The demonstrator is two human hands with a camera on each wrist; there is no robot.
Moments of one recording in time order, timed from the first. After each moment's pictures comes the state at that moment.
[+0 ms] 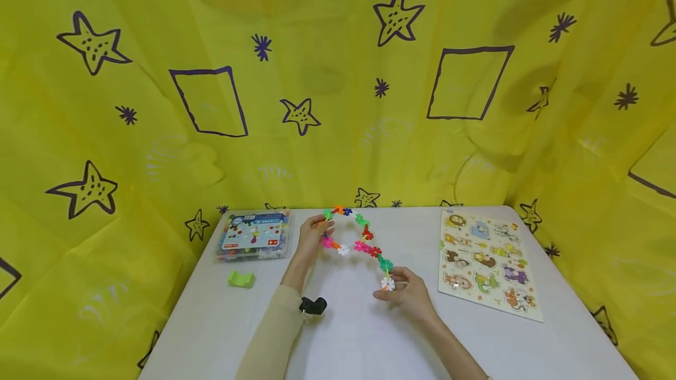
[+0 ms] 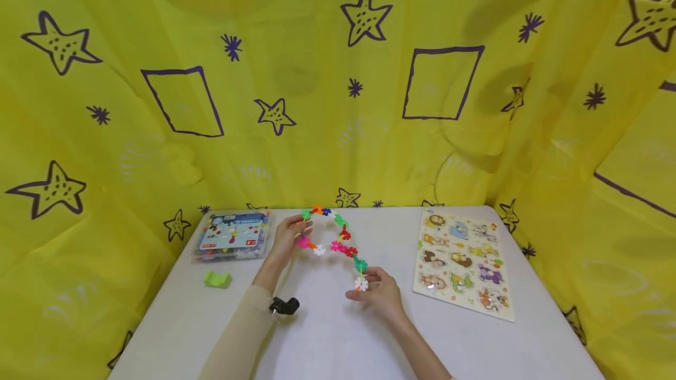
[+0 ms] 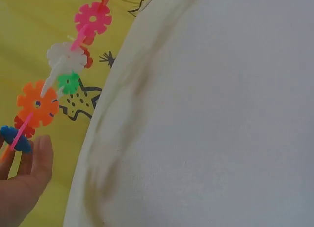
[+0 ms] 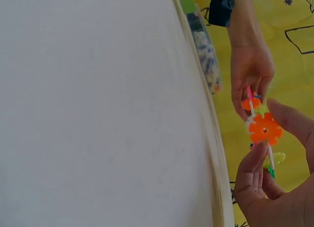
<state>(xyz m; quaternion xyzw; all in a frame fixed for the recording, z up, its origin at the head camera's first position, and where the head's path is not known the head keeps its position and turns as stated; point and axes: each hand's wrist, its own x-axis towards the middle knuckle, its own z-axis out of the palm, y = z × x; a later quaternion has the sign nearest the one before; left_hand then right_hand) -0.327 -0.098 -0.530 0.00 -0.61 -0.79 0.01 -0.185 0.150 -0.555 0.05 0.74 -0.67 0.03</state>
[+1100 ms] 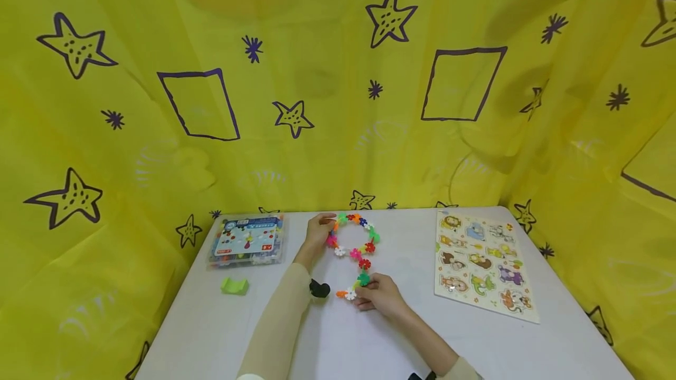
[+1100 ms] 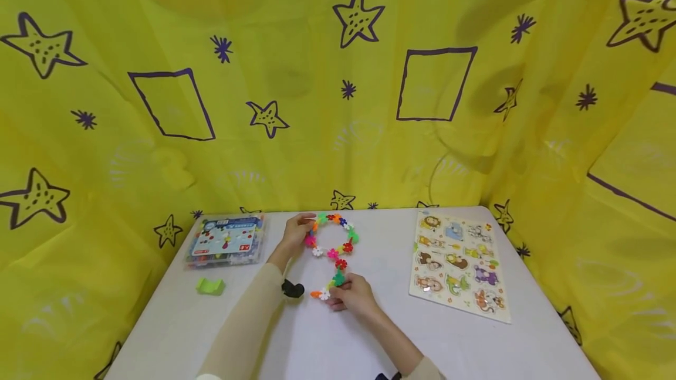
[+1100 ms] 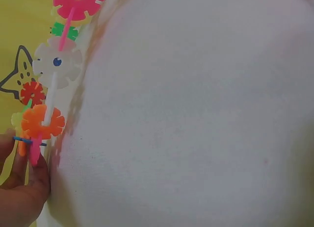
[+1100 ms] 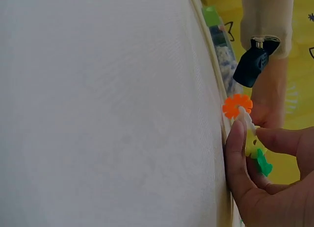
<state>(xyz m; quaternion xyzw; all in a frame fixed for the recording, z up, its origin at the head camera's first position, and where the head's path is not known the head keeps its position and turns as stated) -0.377 -0.072 -0.555 0.01 -0.76 -0.65 0.01 -0.201 0.112 -0.564 -0.02 0.71 -0.69 0.12</state>
